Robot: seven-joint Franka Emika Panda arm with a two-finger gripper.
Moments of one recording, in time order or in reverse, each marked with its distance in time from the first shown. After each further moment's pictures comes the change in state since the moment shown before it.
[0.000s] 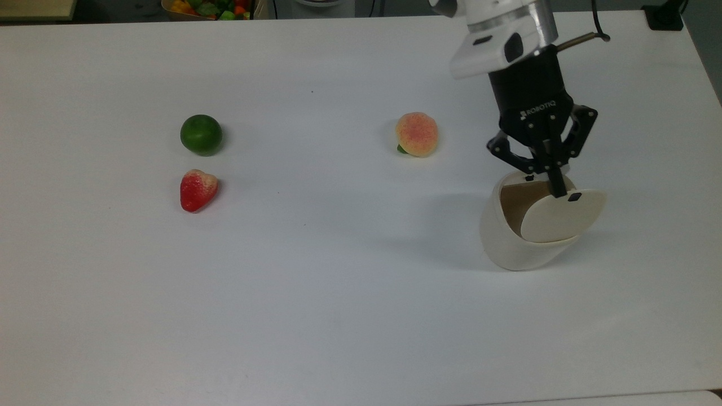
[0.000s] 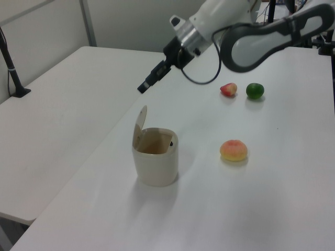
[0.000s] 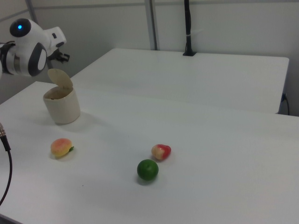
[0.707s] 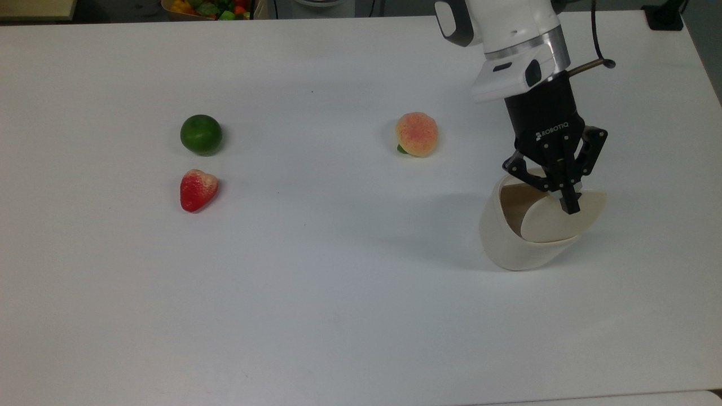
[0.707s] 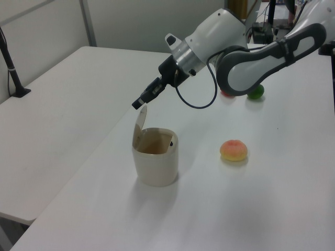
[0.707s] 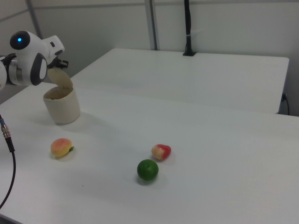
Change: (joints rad) arm 0.024 0.071 0.002 0.007 -0.066 0.094 0.002
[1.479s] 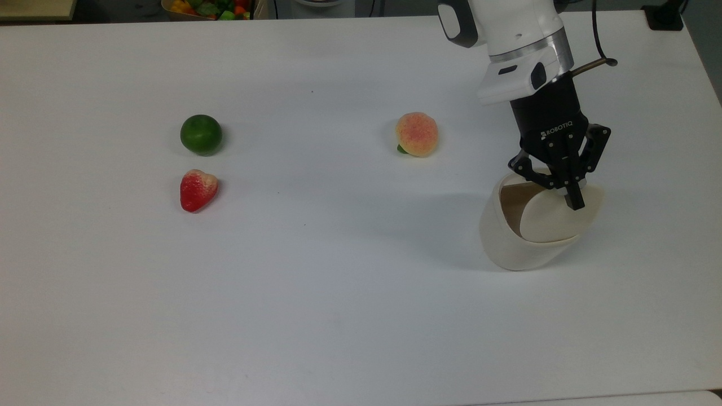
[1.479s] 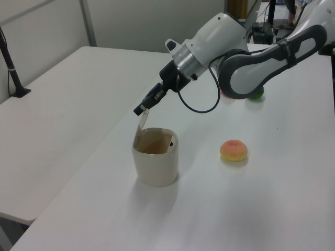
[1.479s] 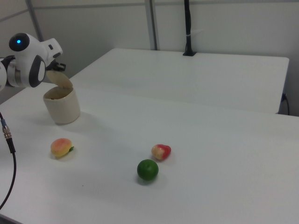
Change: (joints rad) arm -0.036 -0.006 0.064 -0.028 -0.014 -0.013 0.000
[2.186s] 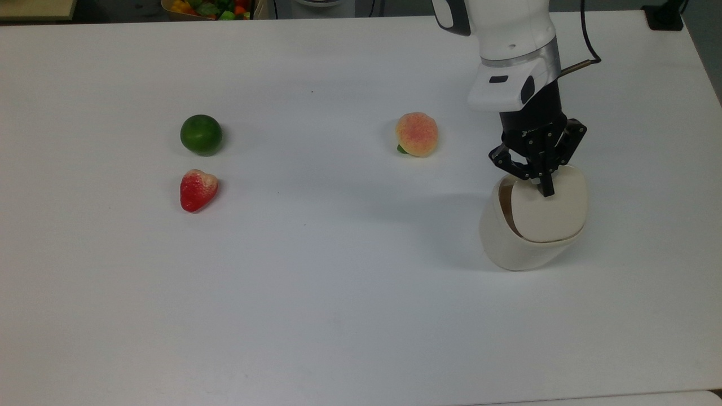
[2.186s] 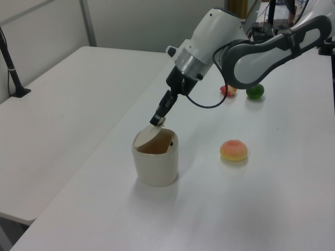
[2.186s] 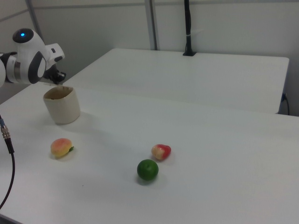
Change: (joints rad) arm -0.050 -0.043 0.041 -0.027 0.000 -0.252 0.004
